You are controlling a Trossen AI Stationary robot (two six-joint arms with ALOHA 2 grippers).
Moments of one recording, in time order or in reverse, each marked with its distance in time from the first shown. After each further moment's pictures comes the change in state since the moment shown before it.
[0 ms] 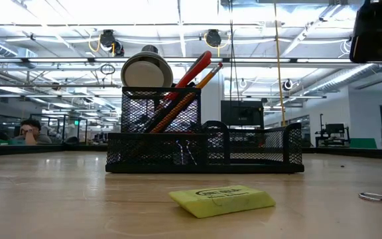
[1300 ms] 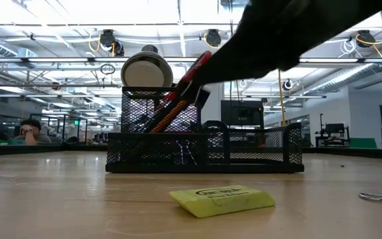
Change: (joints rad) left arm 0.027 0.000 0.001 0.008 0.023 0.000; right arm -0.273 0.128 0.099 0.604 0.131 -1.119
